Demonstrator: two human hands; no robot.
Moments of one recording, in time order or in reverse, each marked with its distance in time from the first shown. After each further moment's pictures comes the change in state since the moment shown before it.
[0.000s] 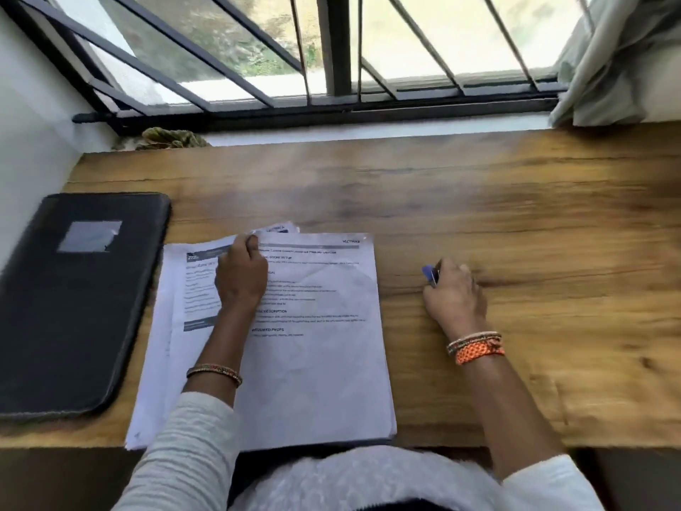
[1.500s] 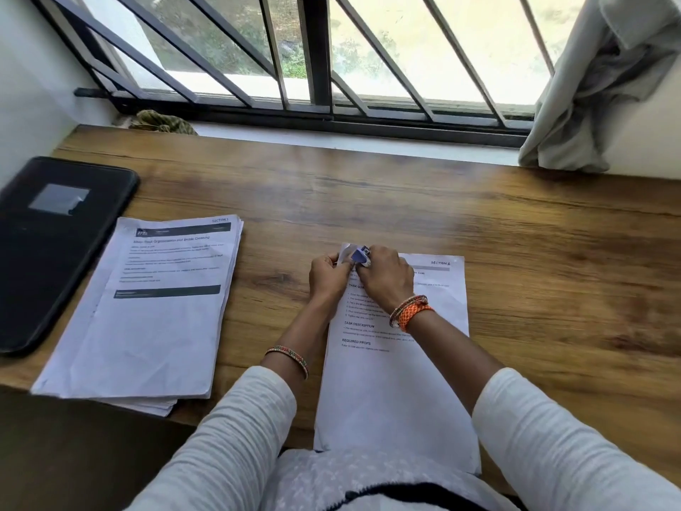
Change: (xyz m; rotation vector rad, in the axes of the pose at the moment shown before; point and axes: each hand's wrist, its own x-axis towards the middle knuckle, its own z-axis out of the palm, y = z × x) left_hand -0.103 0.152 0.160 -0.765 -0.296 -0.357; right_hand 0.079 0.028 -0.026 -0.042 -0.066 -0.483
